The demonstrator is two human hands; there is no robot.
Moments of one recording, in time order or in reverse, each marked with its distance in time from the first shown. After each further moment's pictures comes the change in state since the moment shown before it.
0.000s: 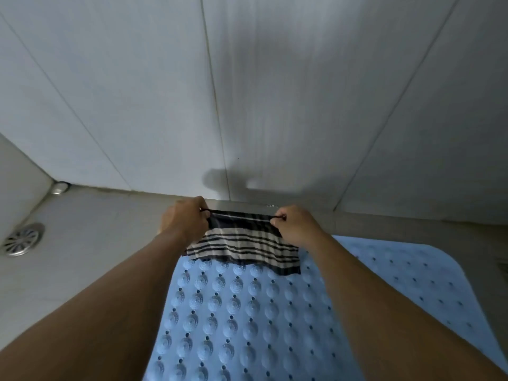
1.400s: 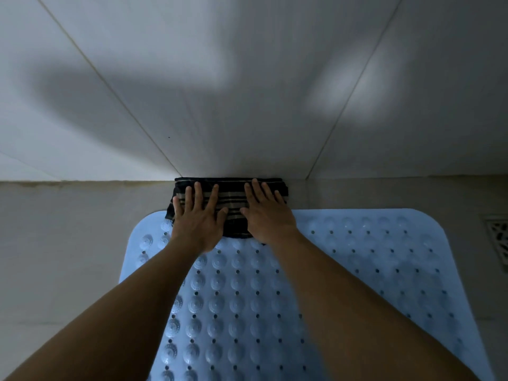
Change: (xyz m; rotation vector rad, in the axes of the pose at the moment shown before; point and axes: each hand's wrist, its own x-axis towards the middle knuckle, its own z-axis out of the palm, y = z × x) left_hand 0.012 0.074 0.115 0.316 -0.338 0.202; right_hand 0.050 0.071 0.032 -0.486 -0.176 -0.044
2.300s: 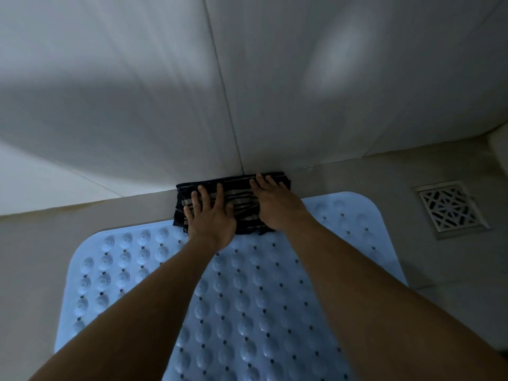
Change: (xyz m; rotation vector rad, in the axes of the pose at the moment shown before) left_hand 0.011 0.160 0.003 -0.176 -0.071 -0.029; right_hand -0.041 0.149 -0.025 0.089 0.017 0.007
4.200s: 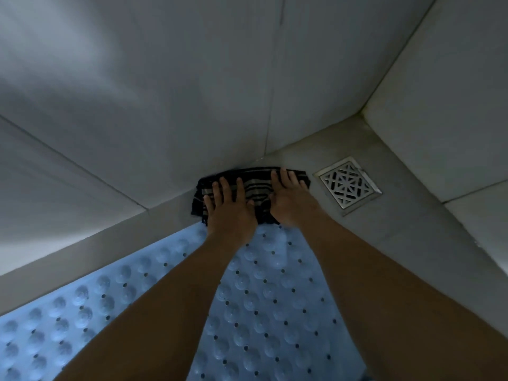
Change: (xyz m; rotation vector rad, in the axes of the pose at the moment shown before) left_hand 0.005 0.211 0.058 0.174 -0.037 0.435; right_hand -0.102 0.180 -0.010 0.166 0.134 0.495
